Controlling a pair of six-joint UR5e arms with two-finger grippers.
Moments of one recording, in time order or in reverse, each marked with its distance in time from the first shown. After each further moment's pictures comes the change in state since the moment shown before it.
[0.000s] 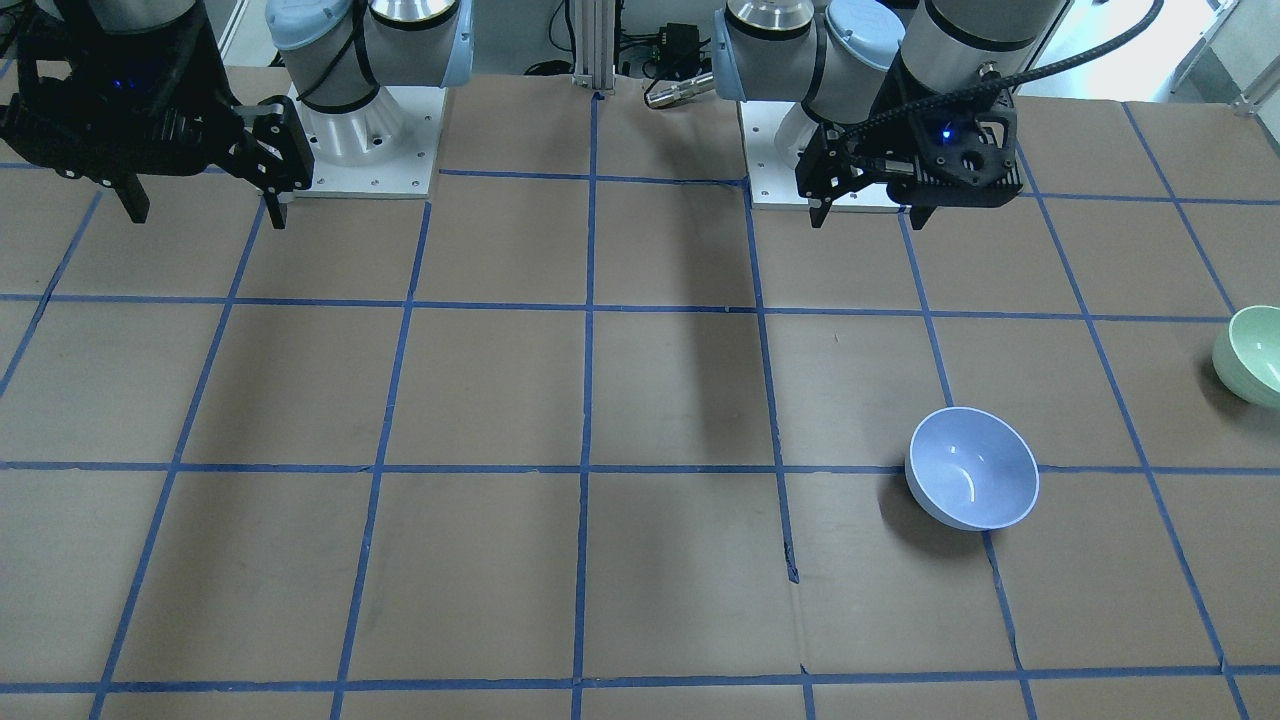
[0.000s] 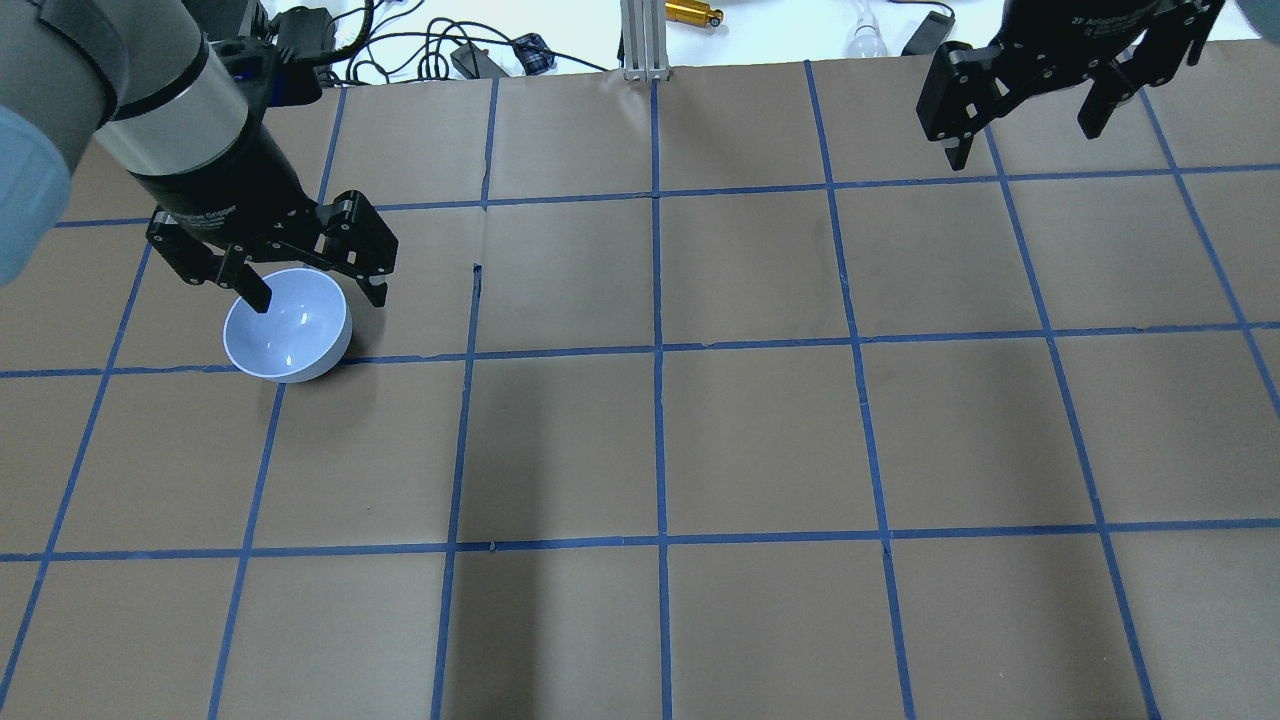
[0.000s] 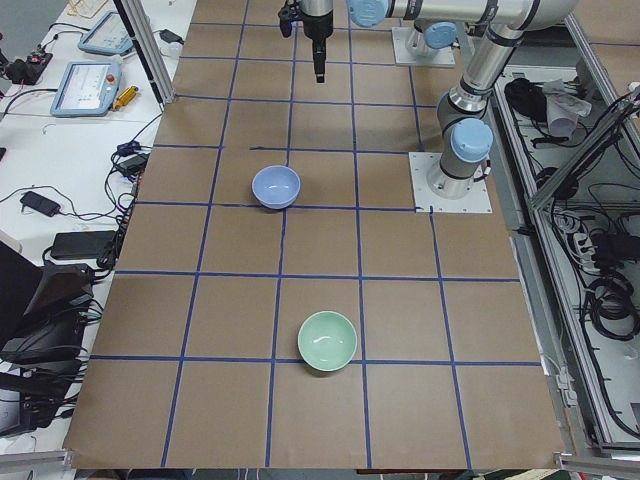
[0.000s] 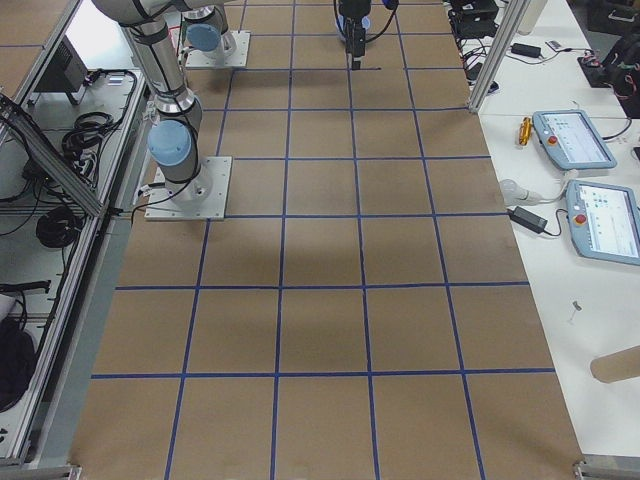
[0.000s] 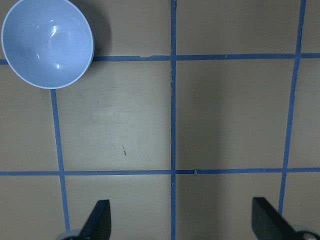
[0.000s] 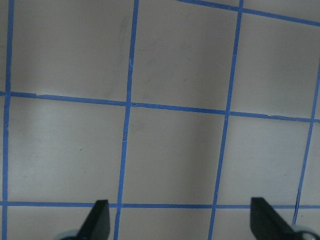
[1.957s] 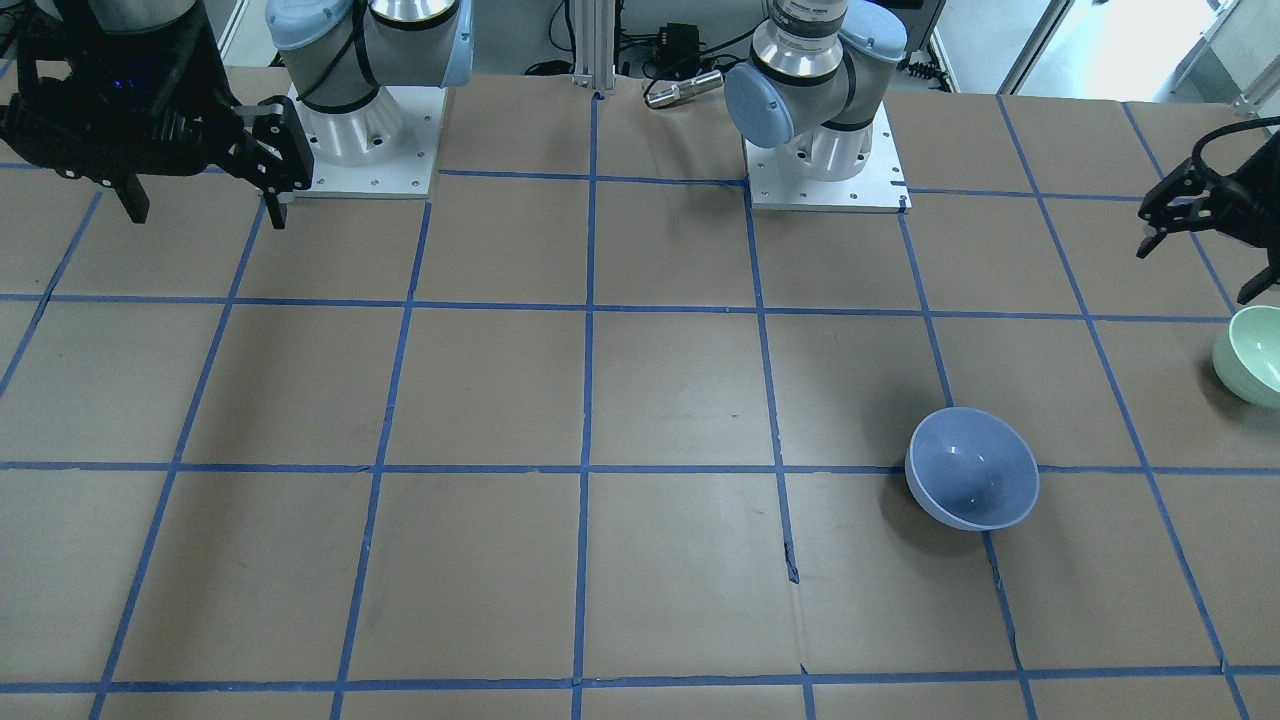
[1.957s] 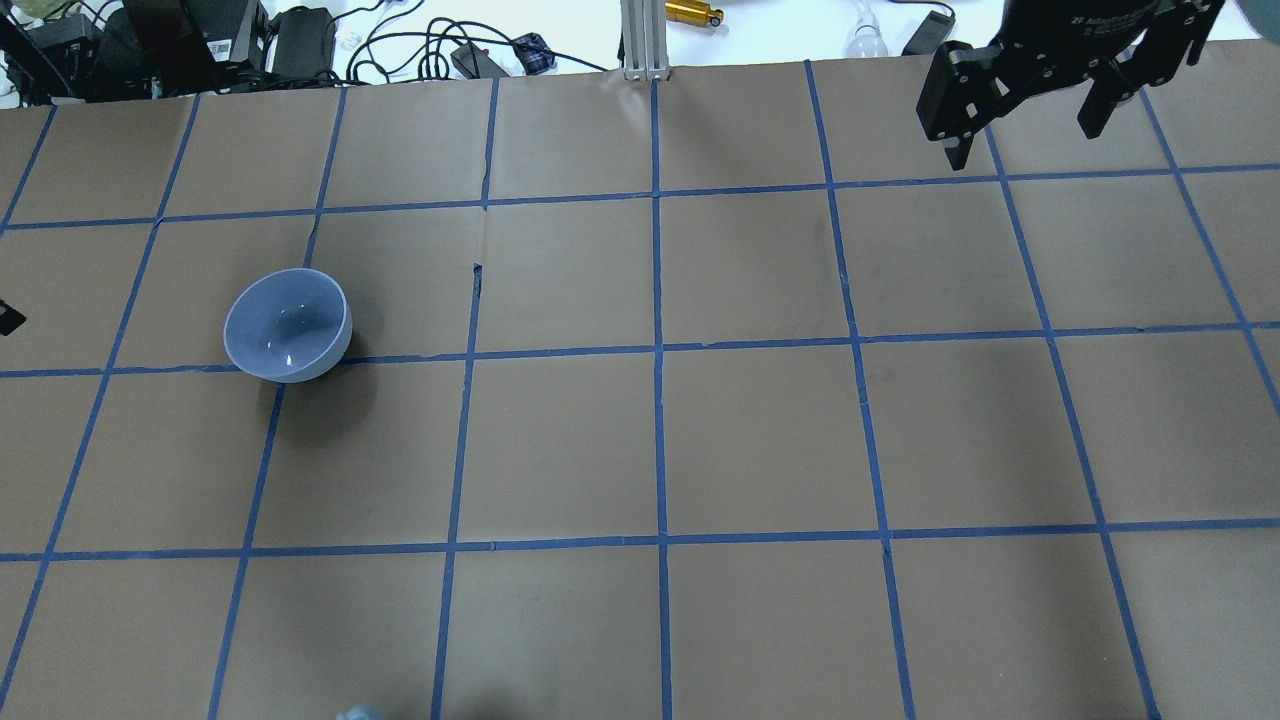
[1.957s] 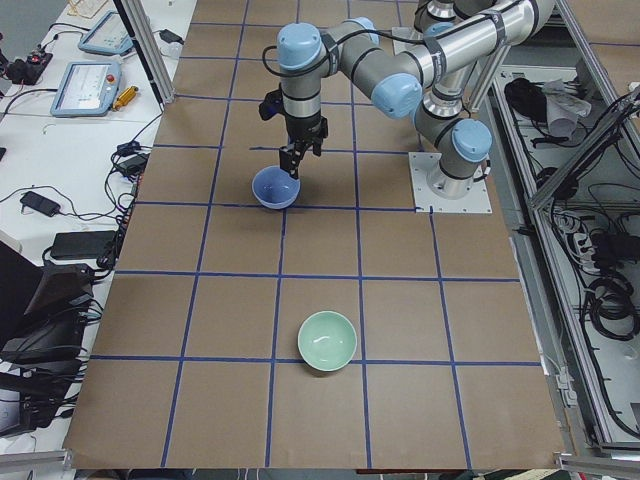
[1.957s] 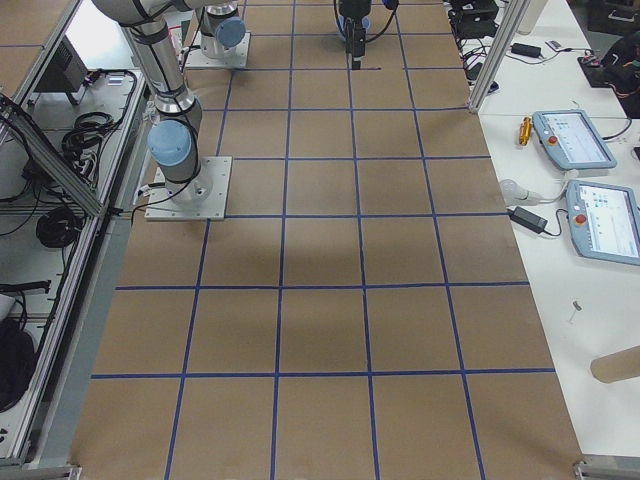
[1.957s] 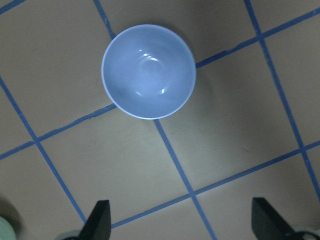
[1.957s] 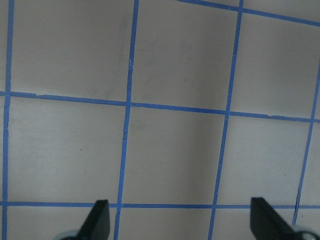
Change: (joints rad) left arm 0.620 -0.094 -0.001 0.186 0.081 1.294; right arm 0.000 0.000 0.000 0.000 0.000 0.000
